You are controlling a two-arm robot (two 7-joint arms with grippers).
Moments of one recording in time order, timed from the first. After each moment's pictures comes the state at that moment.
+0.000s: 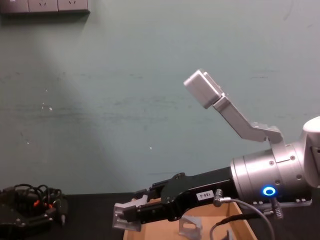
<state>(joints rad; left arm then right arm) -0.20 0.60 0.45 -1.41 -0.25 -0.12 0.03 0.82 0.27 -0.81 -0.93 0.38 0.02 0.87</state>
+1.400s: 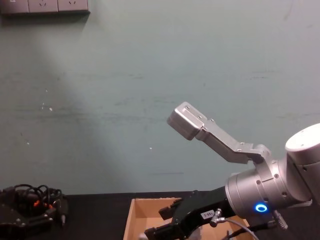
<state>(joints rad) -0.20 0.60 0.45 -1.41 -0.25 -0.12 0.03 0.82 0.22 -0.80 -0.87 0.18 0.14 0.65</state>
